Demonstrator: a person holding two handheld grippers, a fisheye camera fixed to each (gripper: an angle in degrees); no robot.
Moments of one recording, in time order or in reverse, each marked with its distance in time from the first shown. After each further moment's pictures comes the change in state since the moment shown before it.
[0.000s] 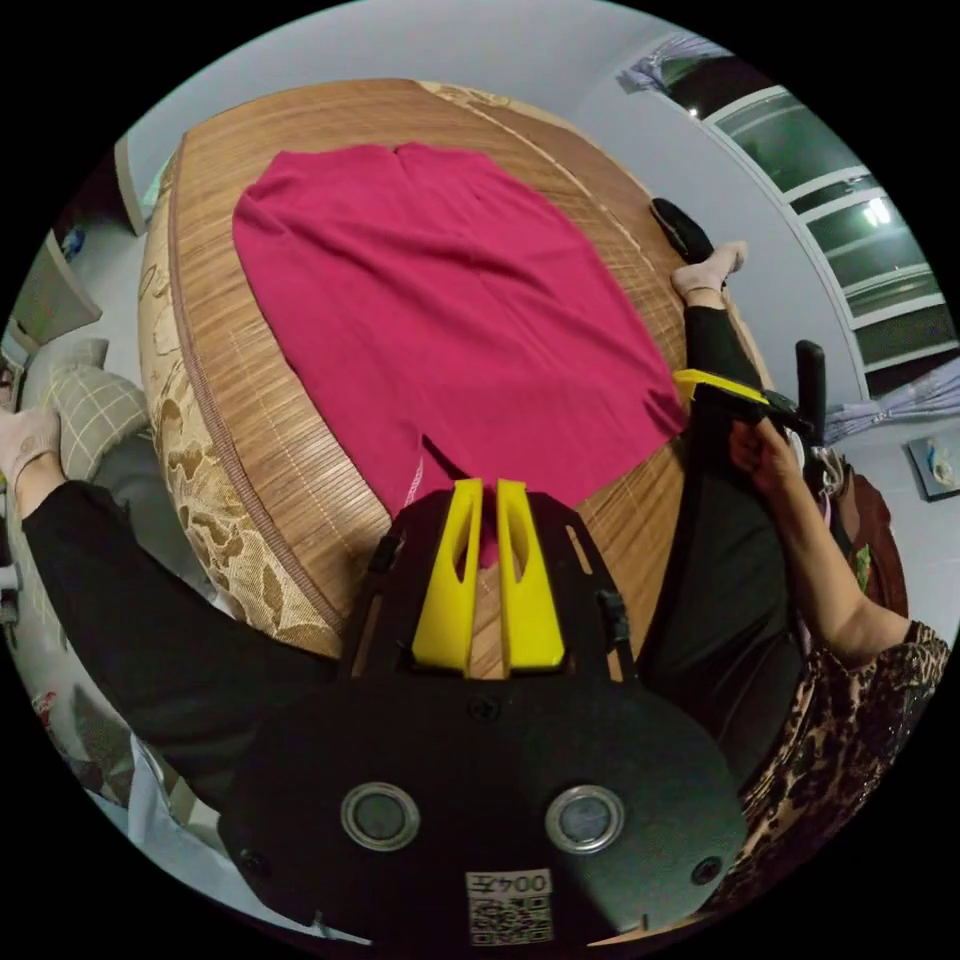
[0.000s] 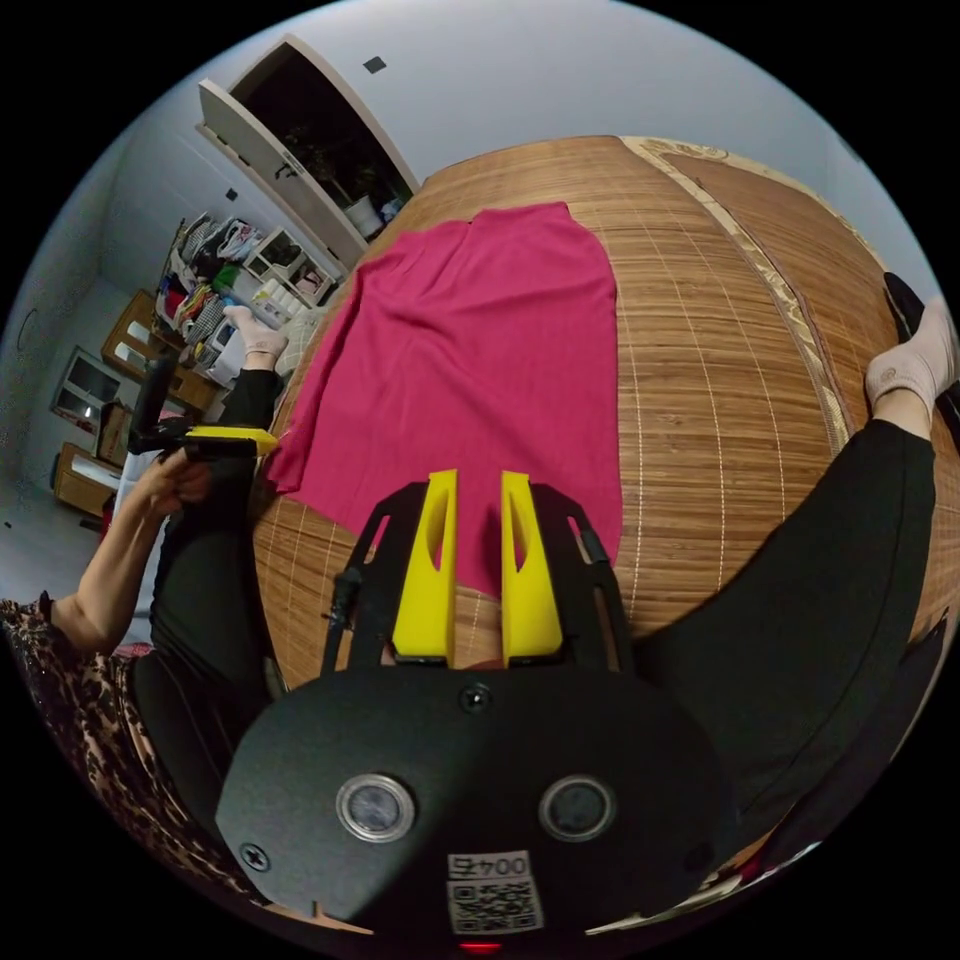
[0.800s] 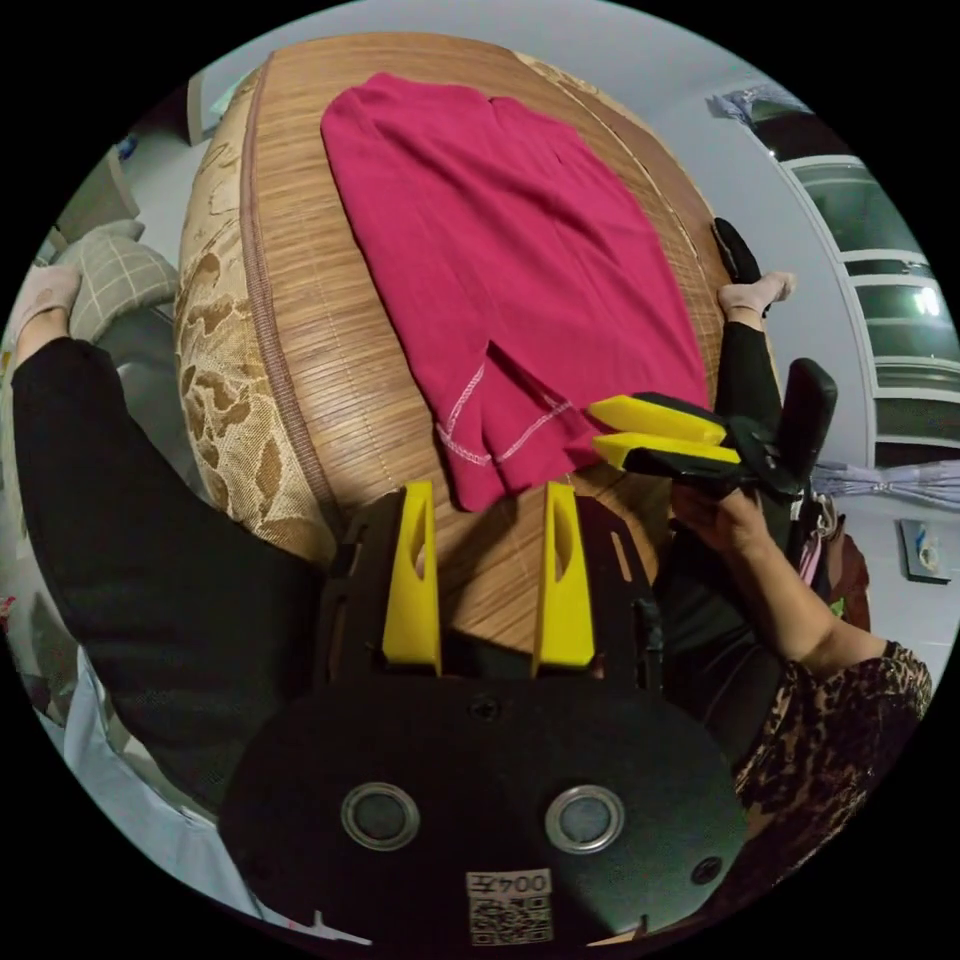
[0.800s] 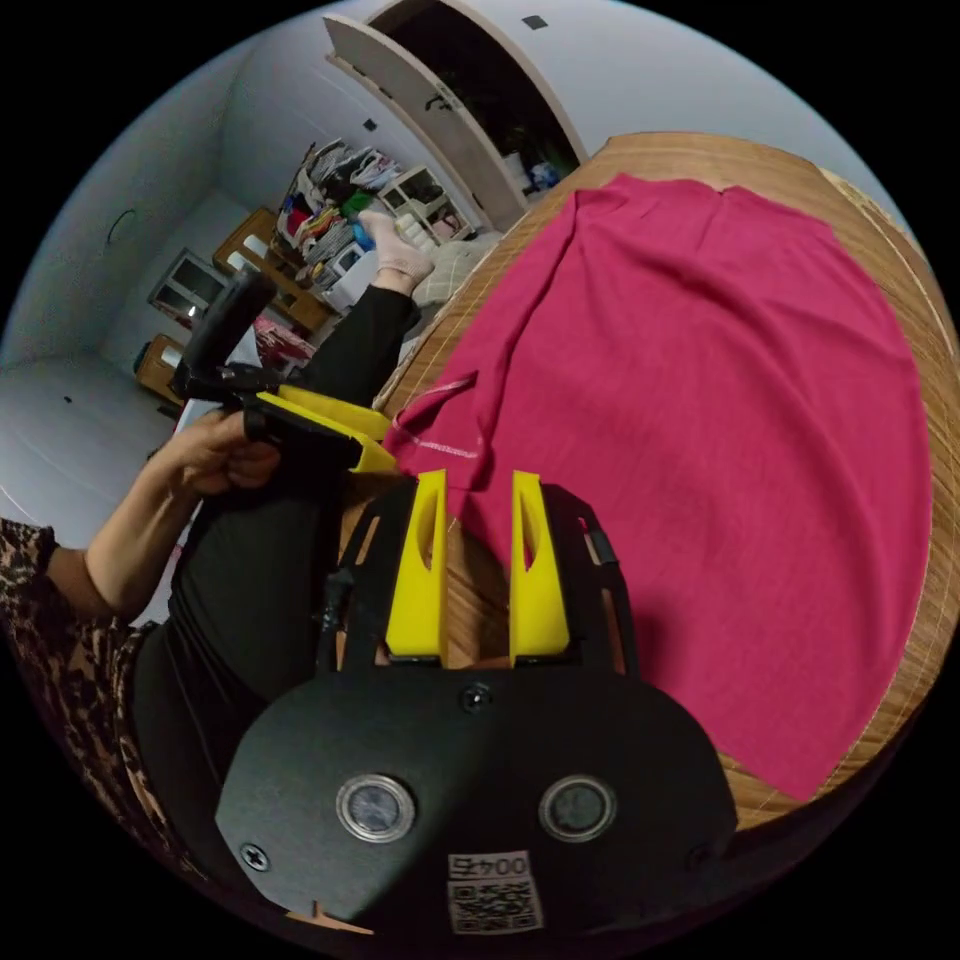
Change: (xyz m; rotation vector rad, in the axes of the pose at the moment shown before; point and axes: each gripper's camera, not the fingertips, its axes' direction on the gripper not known) left arm -0.021 0.048 0.034 -0.087 0.069 -0.178; right arm -0.088 -0.002 0.174 -0.111 -0.262 -0.304
